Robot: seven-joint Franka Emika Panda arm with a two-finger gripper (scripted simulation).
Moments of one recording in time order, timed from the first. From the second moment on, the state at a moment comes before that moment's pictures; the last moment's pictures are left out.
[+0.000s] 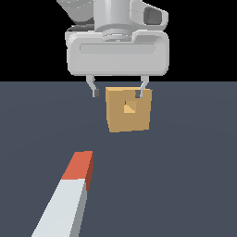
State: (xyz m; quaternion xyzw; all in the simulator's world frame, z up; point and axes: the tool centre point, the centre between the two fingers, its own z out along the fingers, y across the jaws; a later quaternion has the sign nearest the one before) arm -0.002 -0.031 0.169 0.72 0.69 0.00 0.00
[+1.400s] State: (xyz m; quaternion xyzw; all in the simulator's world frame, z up) arm -0.066 -0.167 0.086 0.70 0.72 0.00 0.00
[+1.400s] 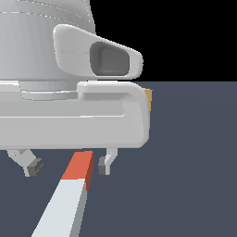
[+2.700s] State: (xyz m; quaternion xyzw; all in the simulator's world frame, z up) arm -0.075 -0.193 0.024 0.69 0.72 0.00 0.00
